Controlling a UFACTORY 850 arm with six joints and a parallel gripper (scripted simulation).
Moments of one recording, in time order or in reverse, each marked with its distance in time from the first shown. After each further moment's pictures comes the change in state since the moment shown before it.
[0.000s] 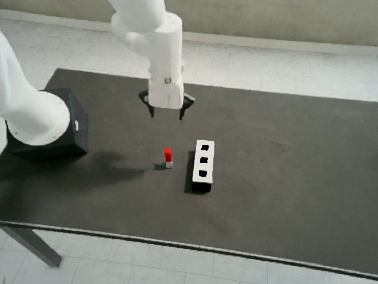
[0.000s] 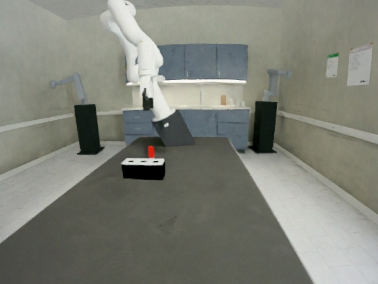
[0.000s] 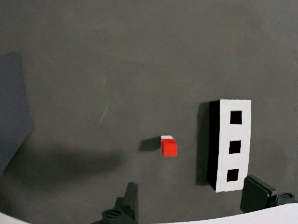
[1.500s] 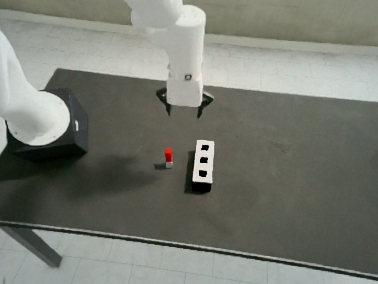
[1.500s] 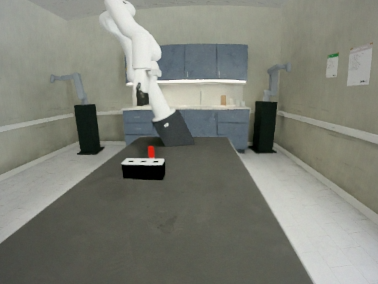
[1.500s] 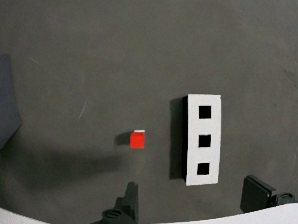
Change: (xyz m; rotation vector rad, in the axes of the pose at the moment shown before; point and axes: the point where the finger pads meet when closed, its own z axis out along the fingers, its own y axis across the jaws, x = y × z) arm -0.010 0.056 -0.026 -0.011 -0.003 0.005
